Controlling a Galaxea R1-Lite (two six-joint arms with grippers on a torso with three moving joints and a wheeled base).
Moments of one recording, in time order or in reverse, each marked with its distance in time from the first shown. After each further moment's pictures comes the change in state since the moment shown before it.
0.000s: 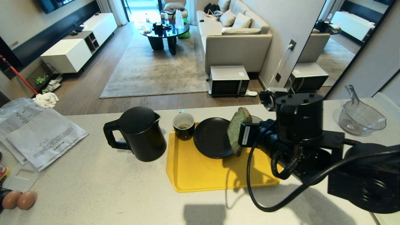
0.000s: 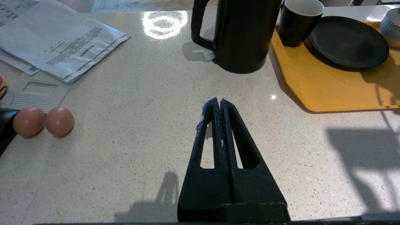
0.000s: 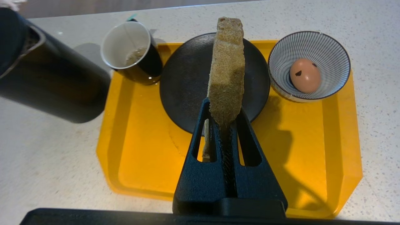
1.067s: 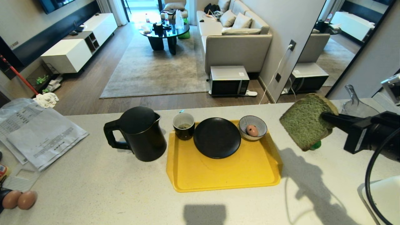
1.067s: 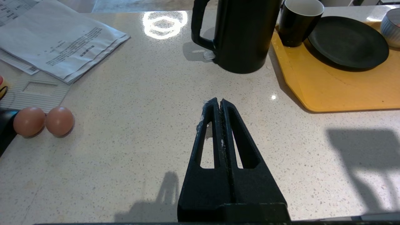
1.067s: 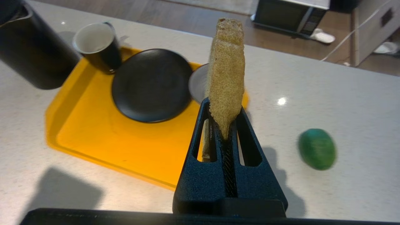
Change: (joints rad) left arm 0.000 0.000 0.000 0.000 0.000 0.000; right arm -0.487 -0.509 0.344 0.001 0.586 -0.374
